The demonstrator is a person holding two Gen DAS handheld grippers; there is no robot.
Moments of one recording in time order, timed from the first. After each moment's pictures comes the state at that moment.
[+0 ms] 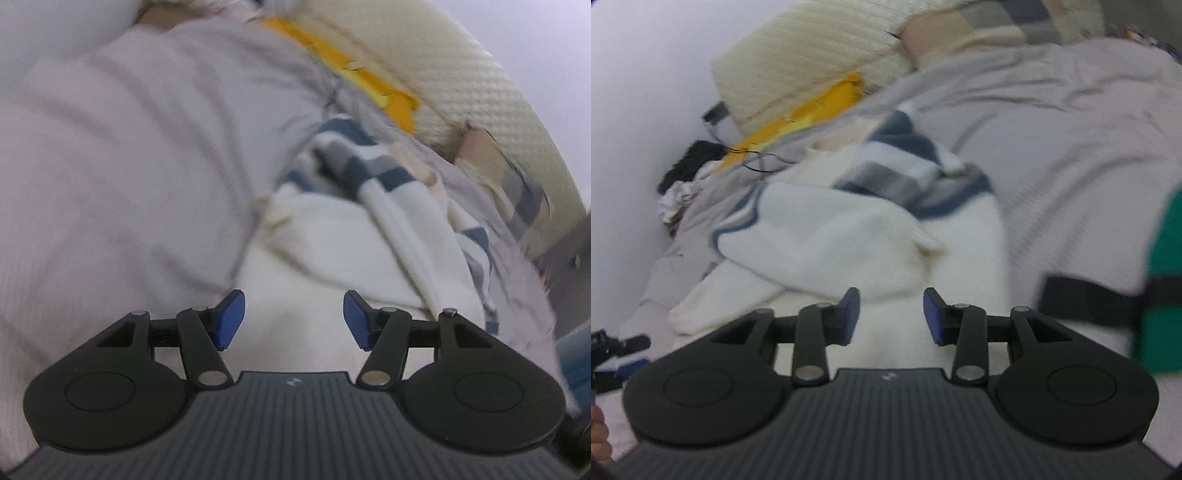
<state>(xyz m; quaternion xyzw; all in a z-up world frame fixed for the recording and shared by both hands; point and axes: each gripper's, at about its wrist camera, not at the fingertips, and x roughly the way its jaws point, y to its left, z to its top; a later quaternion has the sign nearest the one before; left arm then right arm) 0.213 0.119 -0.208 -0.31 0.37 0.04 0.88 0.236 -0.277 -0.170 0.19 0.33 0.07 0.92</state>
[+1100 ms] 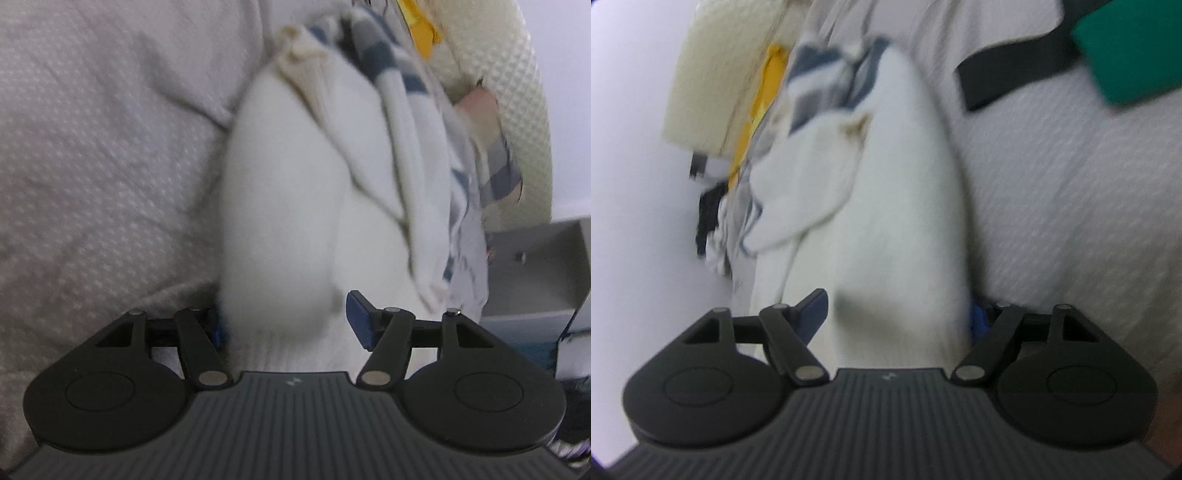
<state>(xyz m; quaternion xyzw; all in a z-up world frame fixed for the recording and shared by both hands) 0.216 0.100 -0.268 -0.43 0.49 -0.06 0.75 0.212 -0.311 -0.238 0.47 0.43 0.10 0.76</state>
